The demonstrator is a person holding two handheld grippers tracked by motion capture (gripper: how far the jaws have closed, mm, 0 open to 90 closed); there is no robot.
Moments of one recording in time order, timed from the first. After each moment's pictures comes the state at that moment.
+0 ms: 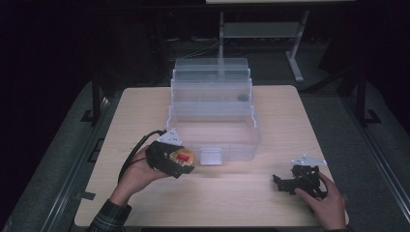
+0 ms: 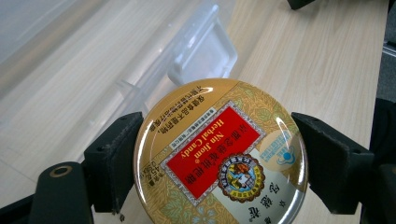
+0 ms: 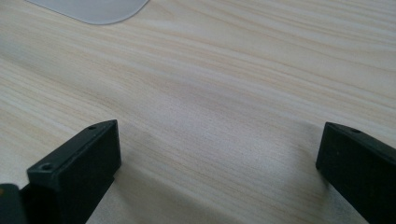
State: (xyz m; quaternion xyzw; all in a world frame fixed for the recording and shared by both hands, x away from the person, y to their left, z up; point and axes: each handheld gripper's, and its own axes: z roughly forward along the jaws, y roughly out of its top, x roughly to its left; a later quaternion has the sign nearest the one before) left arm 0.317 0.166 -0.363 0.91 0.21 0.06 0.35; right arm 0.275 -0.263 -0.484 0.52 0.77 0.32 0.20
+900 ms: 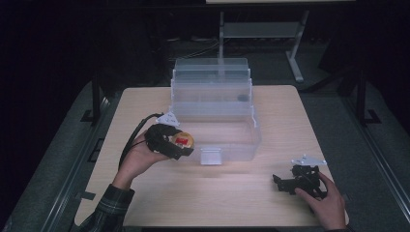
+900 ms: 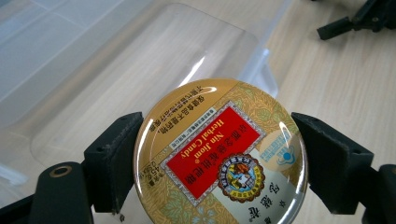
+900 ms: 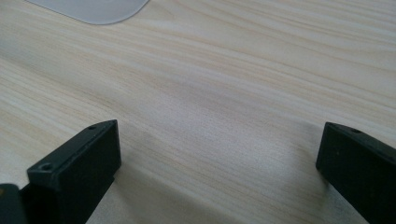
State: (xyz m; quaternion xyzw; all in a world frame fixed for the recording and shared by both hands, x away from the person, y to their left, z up) left arm 0.355 0.169 -0.345 0.90 0.24 0.07 0.36; right arm 0.275 -0.263 -0.484 0.52 0.77 0.32 0.20
